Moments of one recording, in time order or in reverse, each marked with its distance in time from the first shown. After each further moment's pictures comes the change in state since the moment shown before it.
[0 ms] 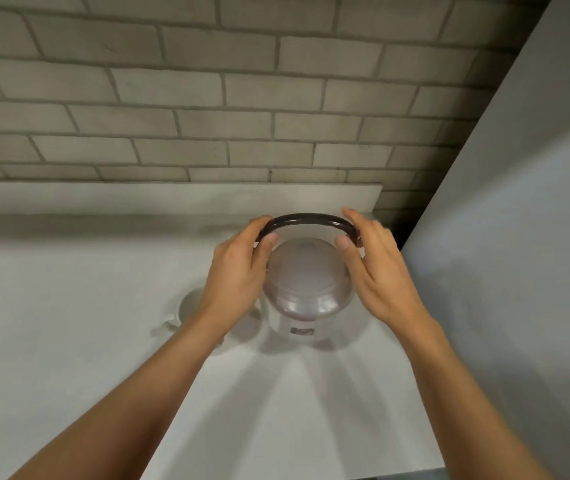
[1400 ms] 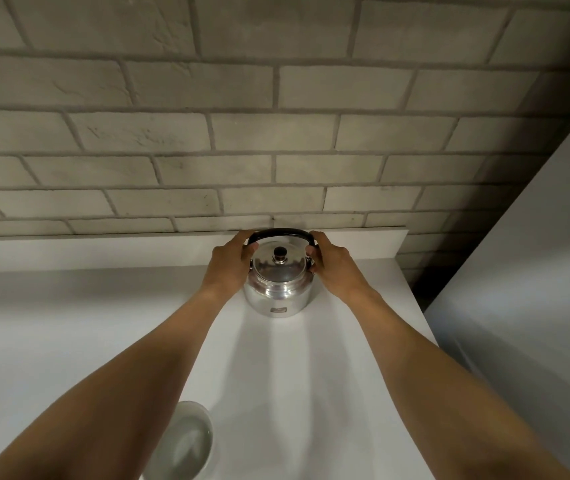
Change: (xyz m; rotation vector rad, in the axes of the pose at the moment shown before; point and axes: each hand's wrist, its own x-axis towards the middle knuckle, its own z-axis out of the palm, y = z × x) left_hand 0.204 -0.149 0.069 0.082 -0.156 -0.325; right_hand 0.213 0.122 0.134 0.054 -0.322 0.260
